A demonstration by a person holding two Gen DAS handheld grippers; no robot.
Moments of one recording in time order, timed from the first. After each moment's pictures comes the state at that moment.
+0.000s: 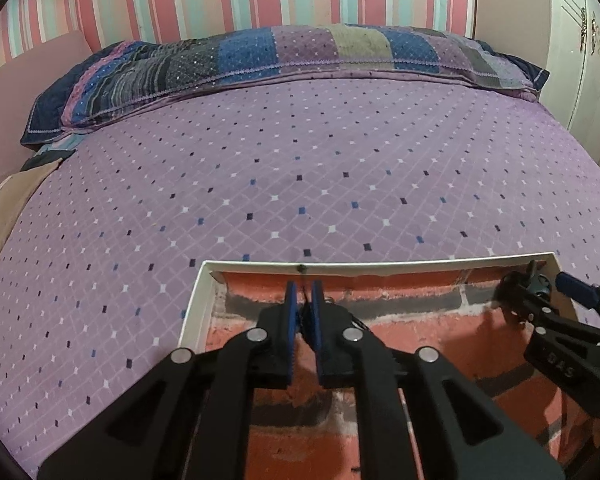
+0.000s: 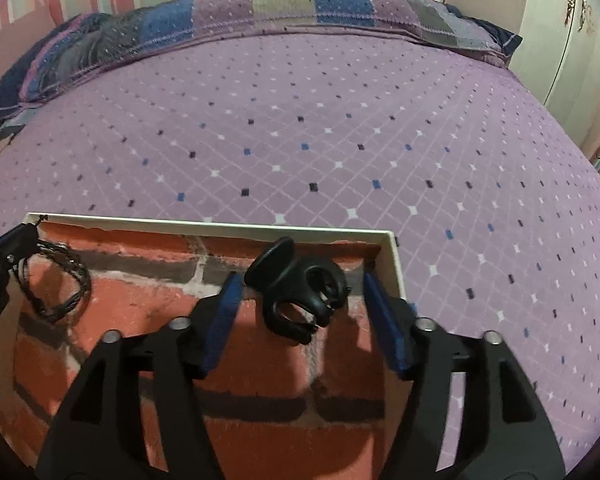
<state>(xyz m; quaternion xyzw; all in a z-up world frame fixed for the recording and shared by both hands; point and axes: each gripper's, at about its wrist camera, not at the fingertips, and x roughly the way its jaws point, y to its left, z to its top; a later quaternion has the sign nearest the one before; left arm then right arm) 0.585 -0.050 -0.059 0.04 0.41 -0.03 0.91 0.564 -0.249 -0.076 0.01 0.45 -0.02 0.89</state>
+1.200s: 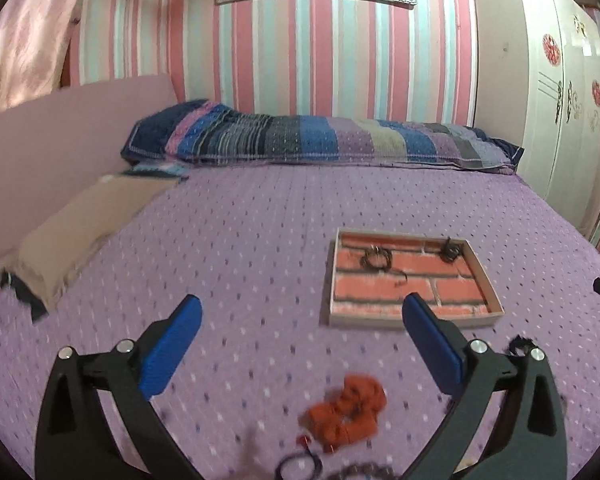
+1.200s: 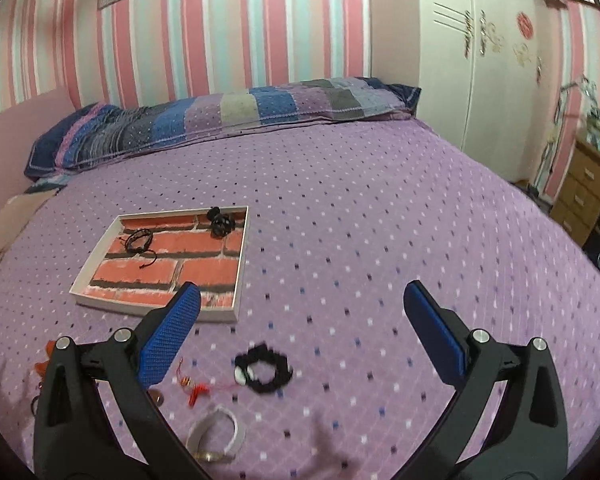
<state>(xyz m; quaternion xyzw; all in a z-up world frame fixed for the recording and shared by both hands) 0.207 0.079 0.100 -0.01 0.28 0.01 0.96 0.211 -0.353 0.062 0.05 0.31 -0.08 0.95</state>
